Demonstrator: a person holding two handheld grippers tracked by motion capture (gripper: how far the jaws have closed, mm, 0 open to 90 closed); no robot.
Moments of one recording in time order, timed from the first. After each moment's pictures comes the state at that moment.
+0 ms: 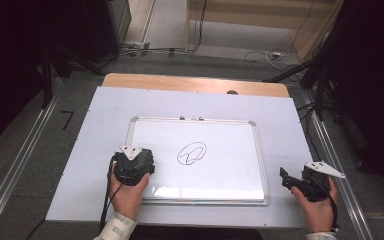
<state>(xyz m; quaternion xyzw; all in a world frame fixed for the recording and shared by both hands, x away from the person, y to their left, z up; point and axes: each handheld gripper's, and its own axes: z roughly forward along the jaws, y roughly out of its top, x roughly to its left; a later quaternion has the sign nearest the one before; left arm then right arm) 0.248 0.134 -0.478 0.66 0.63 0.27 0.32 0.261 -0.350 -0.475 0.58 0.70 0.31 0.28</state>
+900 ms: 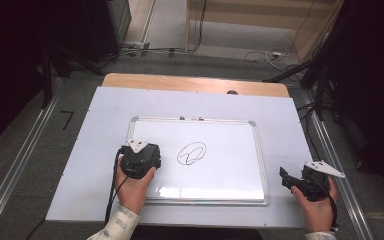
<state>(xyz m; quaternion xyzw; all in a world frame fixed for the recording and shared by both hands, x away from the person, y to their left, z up) 0.266 0.122 -0.472 0.67 0.61 0.25 0.34 0.263 -0.349 -0.476 0.59 0.70 0.31 0.28</state>
